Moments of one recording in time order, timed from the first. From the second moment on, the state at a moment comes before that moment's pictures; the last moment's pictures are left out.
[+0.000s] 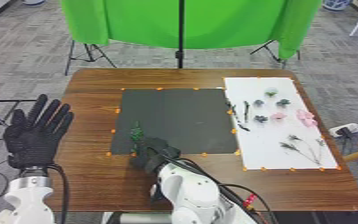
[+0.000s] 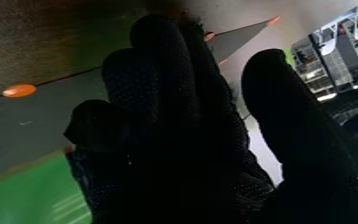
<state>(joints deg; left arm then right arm) 123.9 -61.7 -97.2 -118.5 9.9 2.9 26.0 -90.5 -81.2 44.0 -109.5 -142.2 -20.1 29.0</state>
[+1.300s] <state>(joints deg) 128.4 -63.8 -100.9 -120.4 9.6 2.9 28.6 -116.3 -59.7 93.5 -122.9 -144.5 -5.2 48.9</state>
